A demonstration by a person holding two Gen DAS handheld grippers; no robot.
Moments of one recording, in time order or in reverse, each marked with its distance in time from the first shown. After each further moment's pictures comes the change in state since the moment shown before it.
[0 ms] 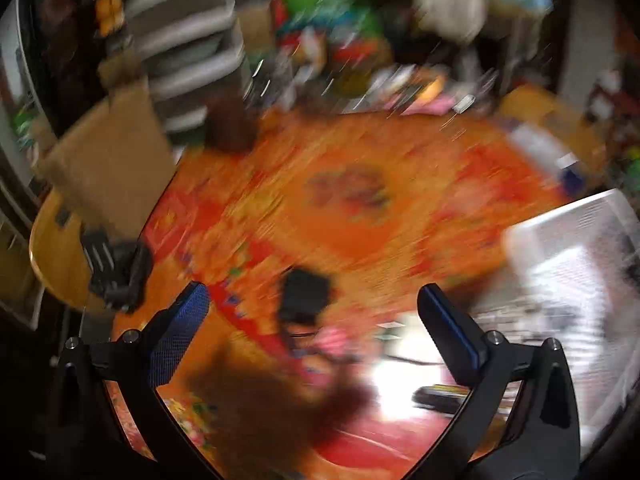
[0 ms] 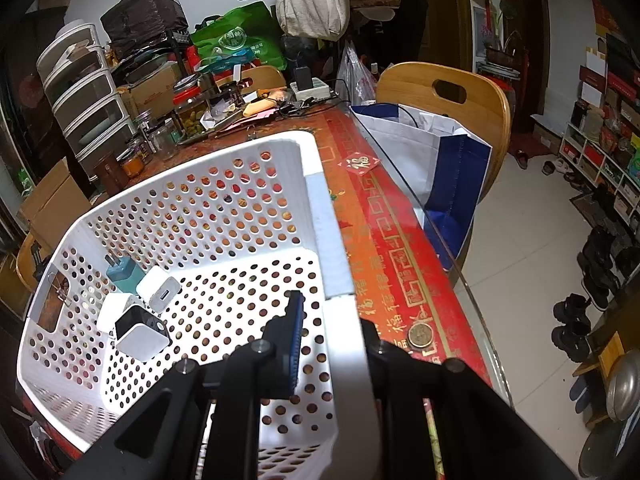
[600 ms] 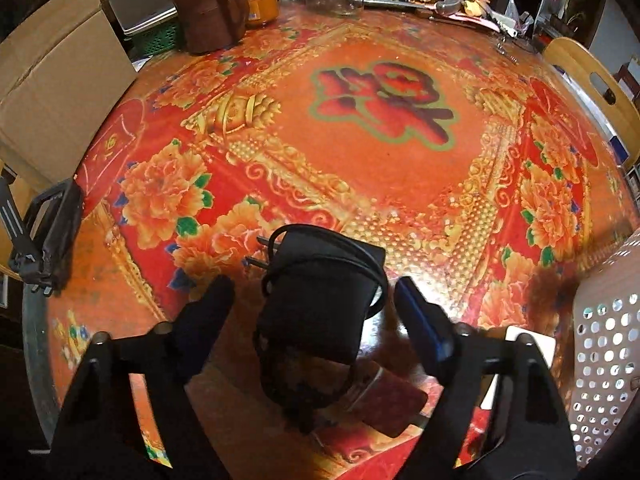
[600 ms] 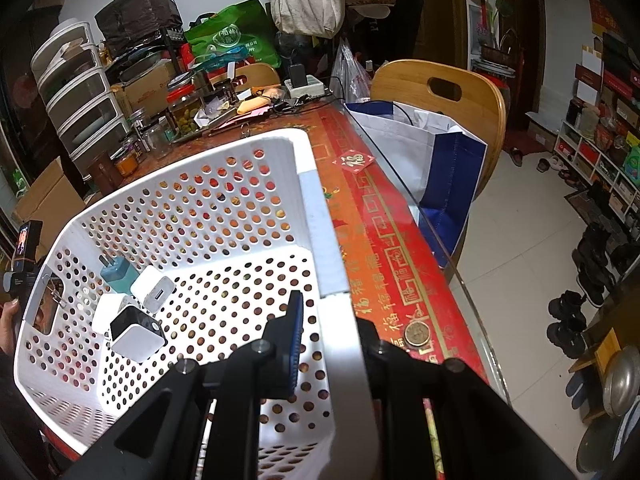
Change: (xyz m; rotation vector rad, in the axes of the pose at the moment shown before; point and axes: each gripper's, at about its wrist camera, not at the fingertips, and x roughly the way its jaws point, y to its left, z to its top) left arm 0.140 -0.005 -0.017 -0.041 0.227 -0.045; right arm 0.001 0.001 -0.001 0.001 0.009 -0.023
